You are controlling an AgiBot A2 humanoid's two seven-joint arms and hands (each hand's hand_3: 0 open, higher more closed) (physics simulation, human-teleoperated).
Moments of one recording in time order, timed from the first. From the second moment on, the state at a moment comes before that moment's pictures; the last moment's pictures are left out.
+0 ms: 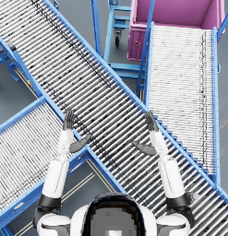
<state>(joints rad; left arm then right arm) 0.29 1.21 0.20 -1.80 1.00 0.10 0.10 0.29 -1.21 0.20 1.80 1.00 0.10 -0.10</state>
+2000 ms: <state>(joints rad) 0.29 1.21 0.20 -1.80 1.00 0.10 0.10 0.29 -1.21 0.20 1.80 1.00 0.10 -0.10</state>
